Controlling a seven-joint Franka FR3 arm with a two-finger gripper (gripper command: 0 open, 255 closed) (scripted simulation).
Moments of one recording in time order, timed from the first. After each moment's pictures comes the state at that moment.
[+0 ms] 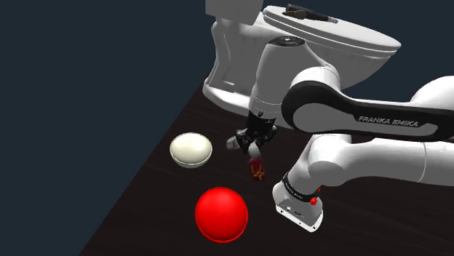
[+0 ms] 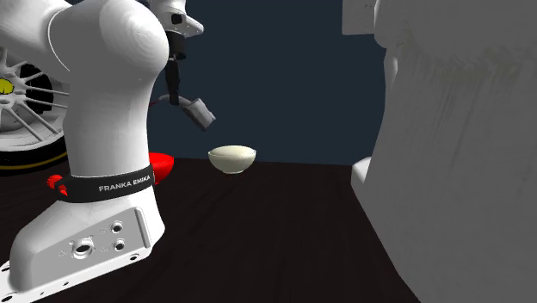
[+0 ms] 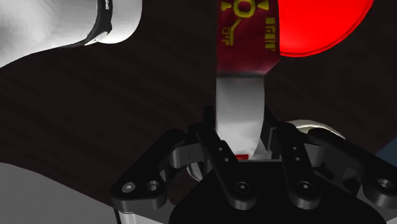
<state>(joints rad) 0.21 -1.10 0.37 -2.88 0.31 1.74 0.82</state>
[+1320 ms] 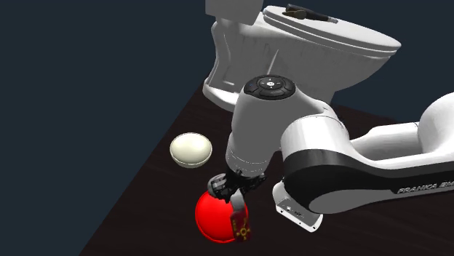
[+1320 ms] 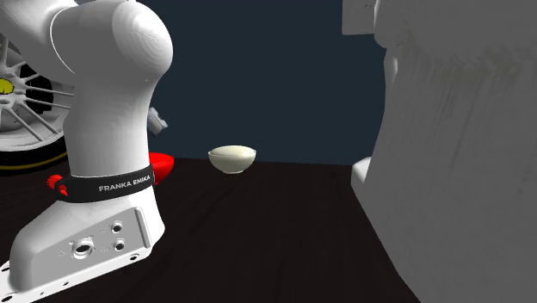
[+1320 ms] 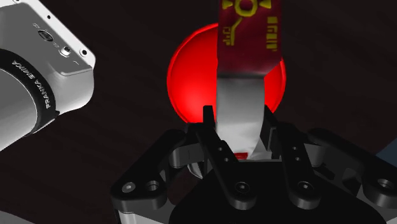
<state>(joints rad) 0.31 -0.90 0.75 -2.70 0.59 1.84 1.14</state>
